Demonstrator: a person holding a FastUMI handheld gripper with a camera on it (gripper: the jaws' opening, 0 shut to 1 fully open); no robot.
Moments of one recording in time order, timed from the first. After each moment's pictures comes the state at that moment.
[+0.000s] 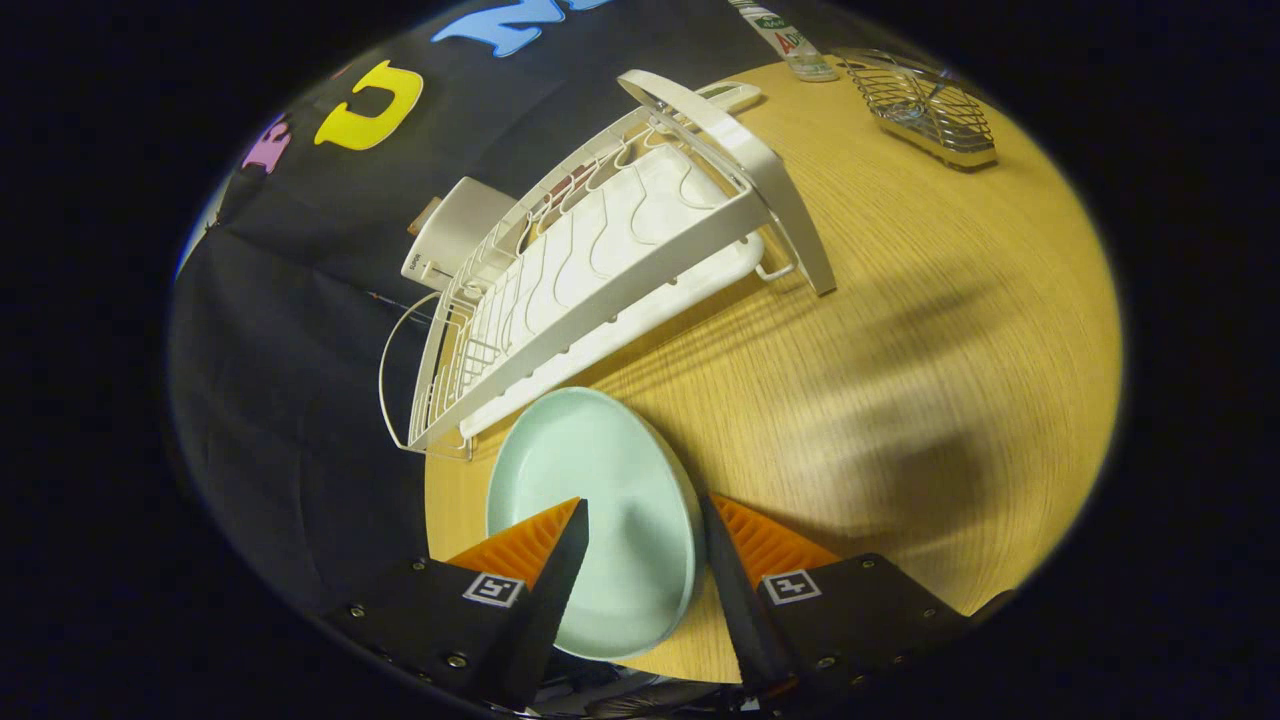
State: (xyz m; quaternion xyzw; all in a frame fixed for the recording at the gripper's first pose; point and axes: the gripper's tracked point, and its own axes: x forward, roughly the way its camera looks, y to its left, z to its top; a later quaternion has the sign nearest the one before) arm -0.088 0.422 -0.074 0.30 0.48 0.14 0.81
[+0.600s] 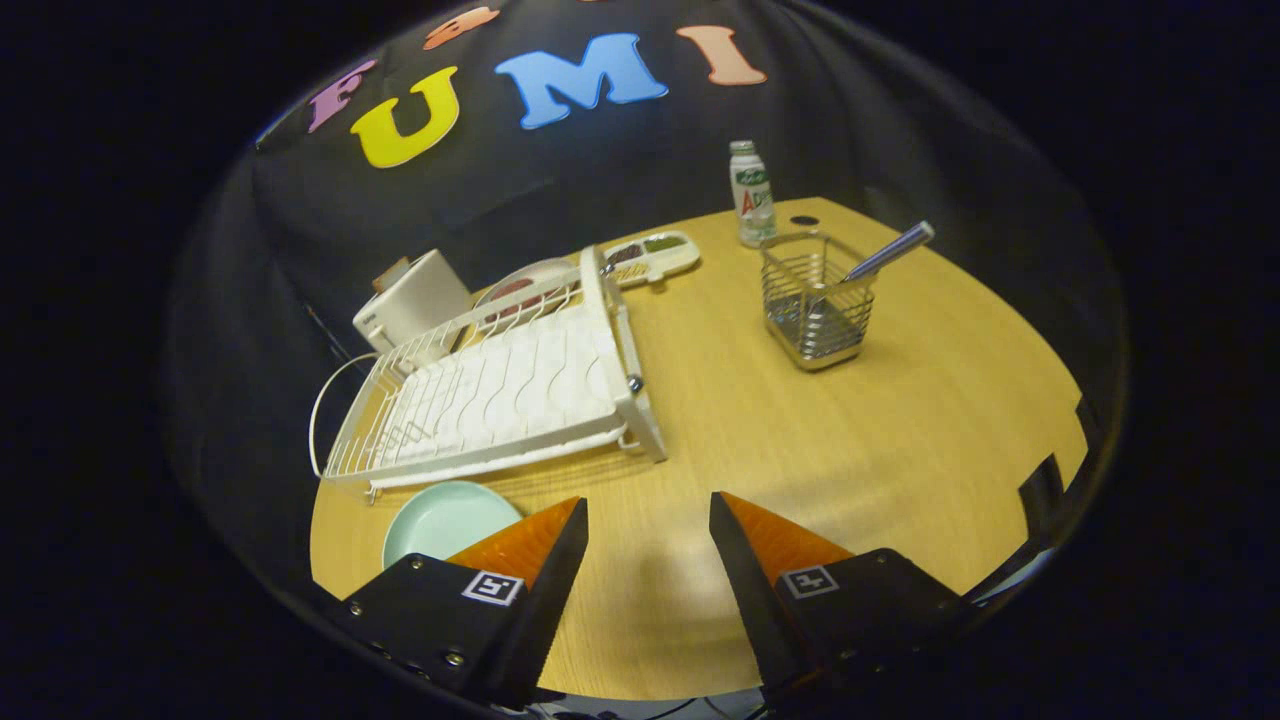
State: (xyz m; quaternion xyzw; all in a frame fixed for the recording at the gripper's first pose) arm -0.063 0.287 0.004 0.15 0.33 -0.03 0.93
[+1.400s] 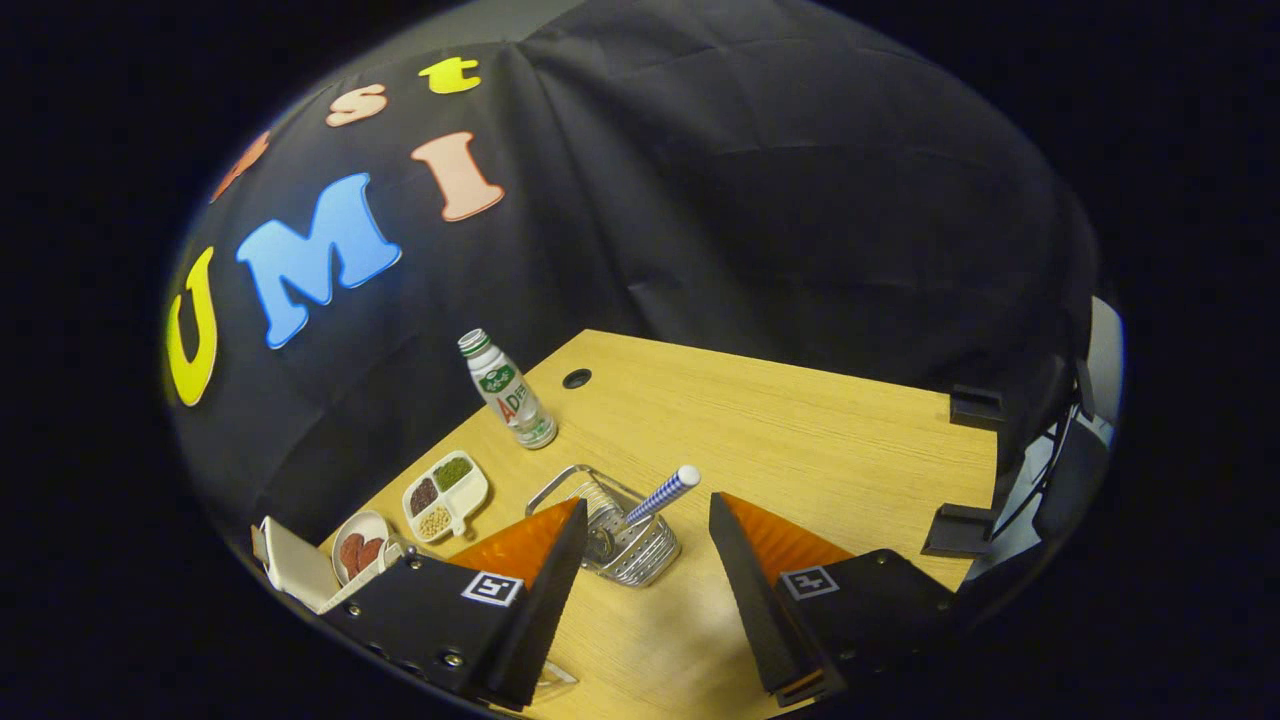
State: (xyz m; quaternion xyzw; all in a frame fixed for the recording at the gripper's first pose) arm 0.028 0.110 0.060 0.27 0.19 -0.36 0.87
